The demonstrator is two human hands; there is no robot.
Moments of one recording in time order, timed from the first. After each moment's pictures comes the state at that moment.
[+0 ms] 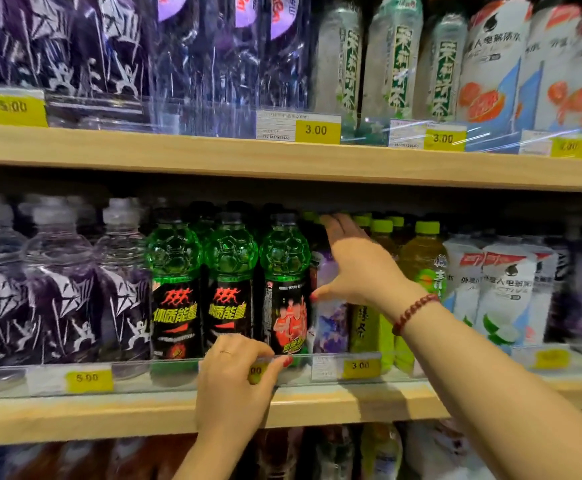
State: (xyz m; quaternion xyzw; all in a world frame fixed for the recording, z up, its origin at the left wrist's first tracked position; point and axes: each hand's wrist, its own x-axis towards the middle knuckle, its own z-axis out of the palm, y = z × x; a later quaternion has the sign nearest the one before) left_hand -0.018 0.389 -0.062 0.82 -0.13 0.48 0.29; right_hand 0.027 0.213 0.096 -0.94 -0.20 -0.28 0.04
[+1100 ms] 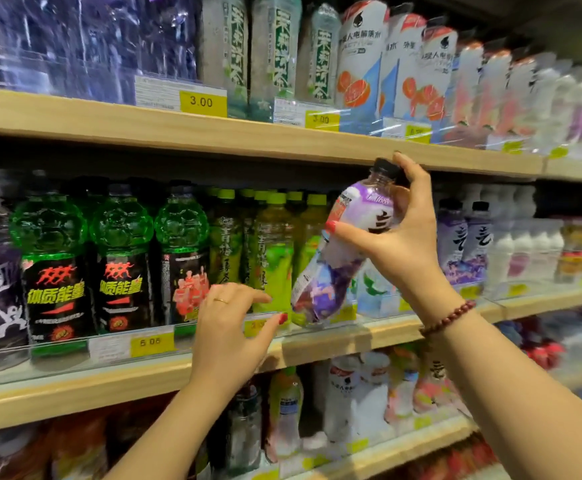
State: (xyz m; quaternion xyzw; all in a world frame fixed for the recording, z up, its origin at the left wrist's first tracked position) left_hand -0.037 0.288 -0.031 0.78 -0.26 0.45 0.35; right_hand -0.056 0.075 0.083 -0.69 -0.21 -0.52 0.45
